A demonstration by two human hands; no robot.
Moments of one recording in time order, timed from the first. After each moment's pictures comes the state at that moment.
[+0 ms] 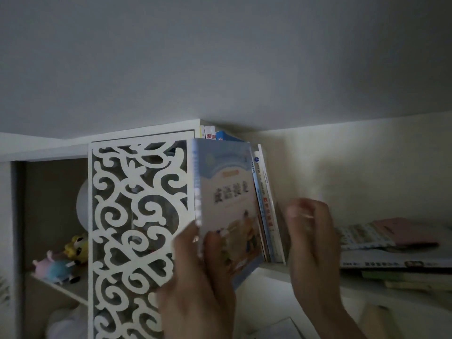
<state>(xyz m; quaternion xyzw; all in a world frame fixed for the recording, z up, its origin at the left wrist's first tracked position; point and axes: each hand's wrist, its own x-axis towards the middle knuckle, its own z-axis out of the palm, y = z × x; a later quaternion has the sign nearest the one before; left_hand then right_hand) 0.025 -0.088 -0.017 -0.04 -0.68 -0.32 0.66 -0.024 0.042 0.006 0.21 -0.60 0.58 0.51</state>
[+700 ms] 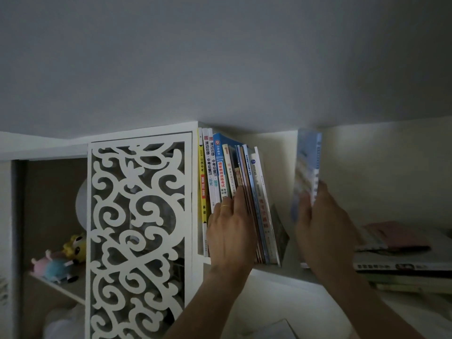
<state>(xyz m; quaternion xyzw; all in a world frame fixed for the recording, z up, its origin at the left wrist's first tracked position) -0.083 -0.062 0.017 -0.05 -0.80 -0.21 0.56 -0.062 0.081 0.037 0.06 -0.75 0.33 0.57</state>
